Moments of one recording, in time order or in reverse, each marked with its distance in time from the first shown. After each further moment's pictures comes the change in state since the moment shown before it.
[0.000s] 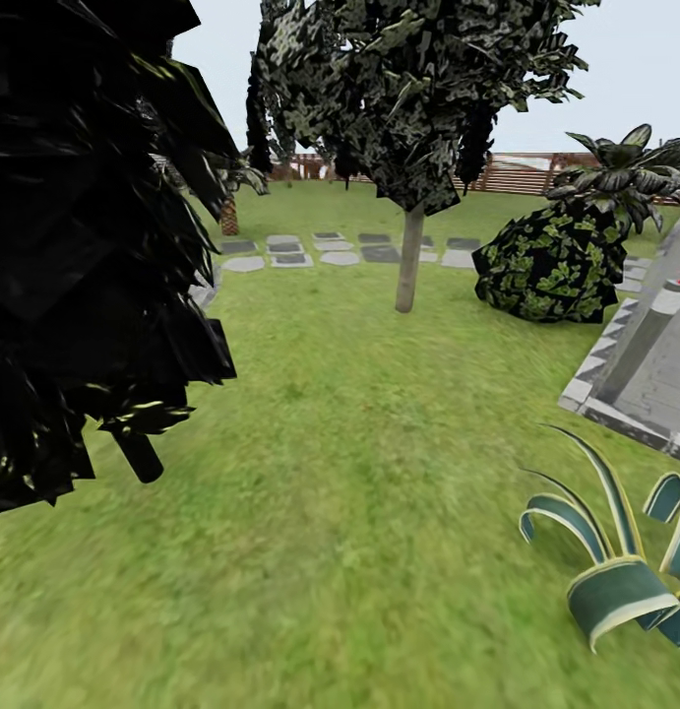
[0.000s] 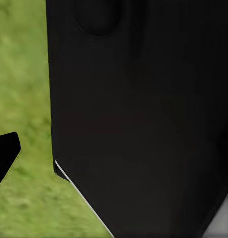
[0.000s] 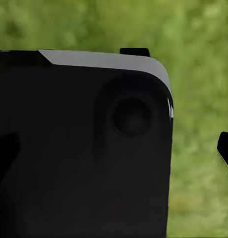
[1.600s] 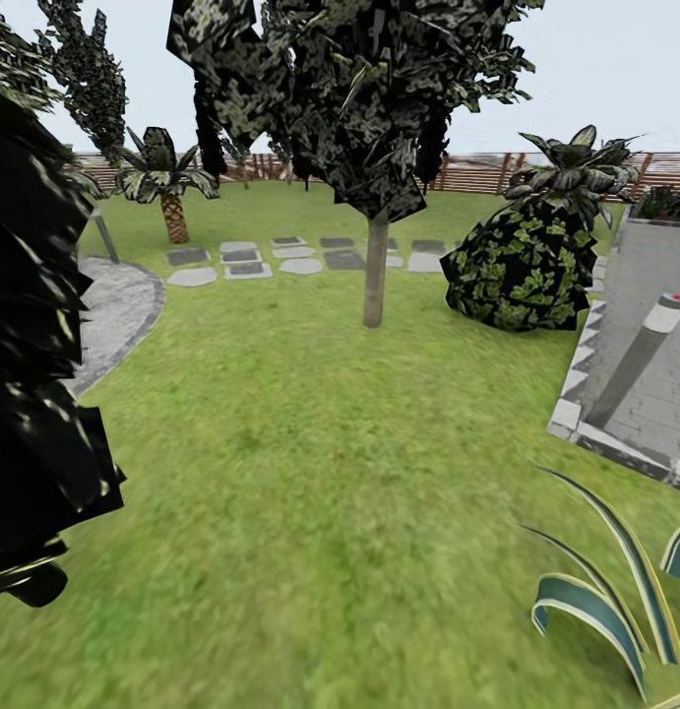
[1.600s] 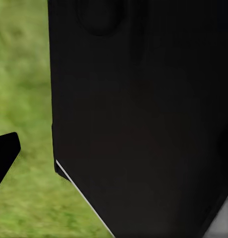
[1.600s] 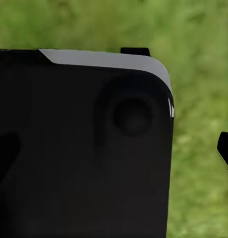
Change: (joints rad) left arm 0.000 0.002 0.002 0.000 0.001 0.000 0.001; right arm 0.000 0.001 0.000 0.002 0.003 0.000 0.000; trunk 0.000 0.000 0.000
